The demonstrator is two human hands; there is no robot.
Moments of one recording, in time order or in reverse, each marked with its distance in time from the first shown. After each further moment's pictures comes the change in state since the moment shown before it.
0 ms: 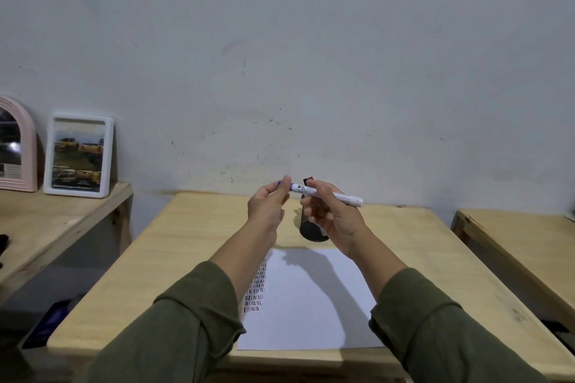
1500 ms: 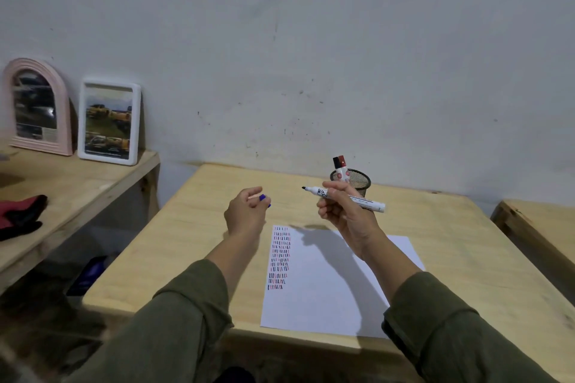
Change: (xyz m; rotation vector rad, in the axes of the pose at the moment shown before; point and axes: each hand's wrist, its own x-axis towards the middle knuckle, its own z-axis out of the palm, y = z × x) left_hand 0.021 -0.035 -0.088 0.492 0.346 0.173; right_hand 0.010 0.045 0.007 0.063 0.014 0.034
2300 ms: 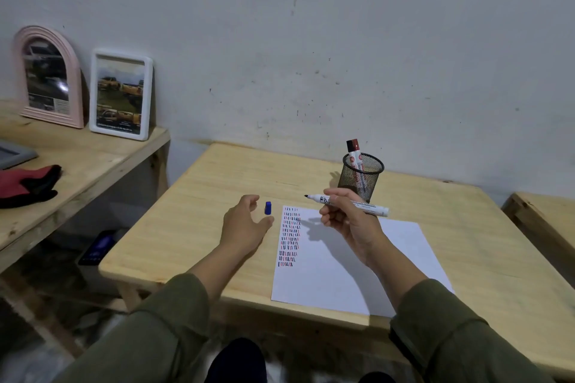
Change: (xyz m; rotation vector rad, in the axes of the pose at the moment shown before) left_hand -0.012 -0.050 -0.041 0.445 -0.178 0.089; right_hand -0.022 0.029 0.007 -0.080 -0.009 0.101
